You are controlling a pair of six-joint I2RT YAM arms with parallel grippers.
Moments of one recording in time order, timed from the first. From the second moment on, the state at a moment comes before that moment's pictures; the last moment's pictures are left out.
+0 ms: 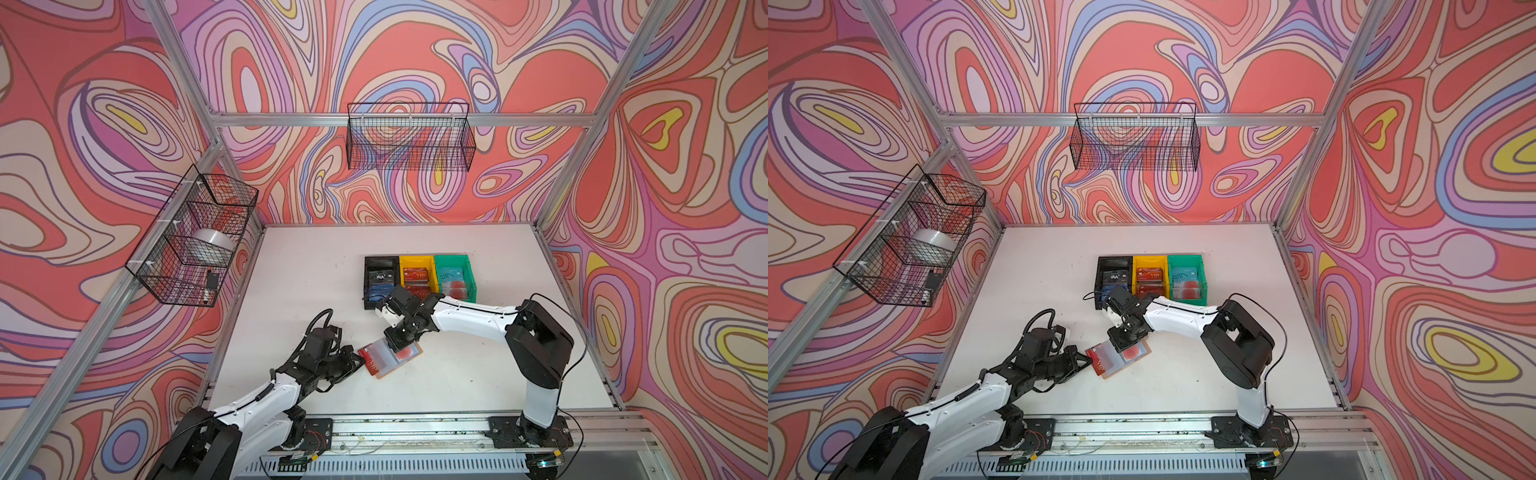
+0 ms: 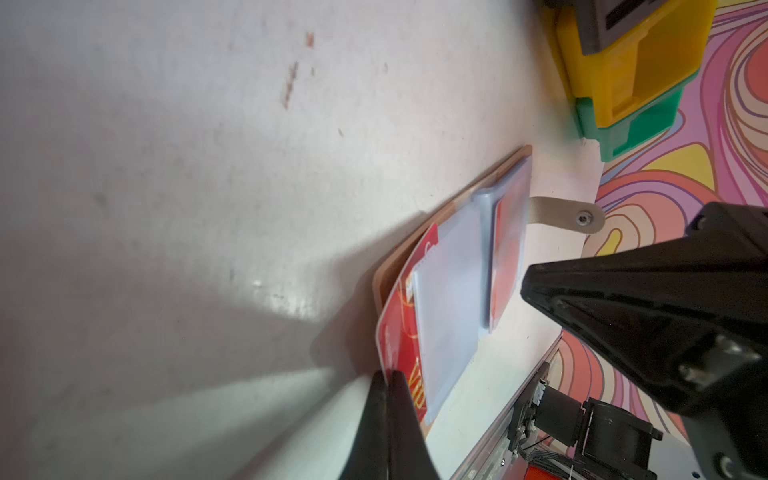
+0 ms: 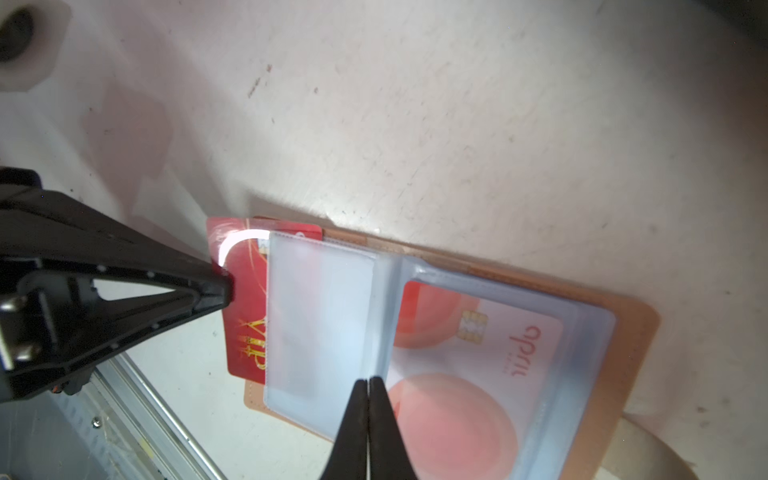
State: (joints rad) left arm -0.43 1.00 0.16 0.01 0.46 -0.99; right arm 0.89 1.89 1.28 -0.61 -0.27 0.31
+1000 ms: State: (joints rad) left arm -0.42 0.66 0.40 -0.62 0.34 -0.88; right arm 0.89 1.91 1.28 -0.65 -0.28 0.31
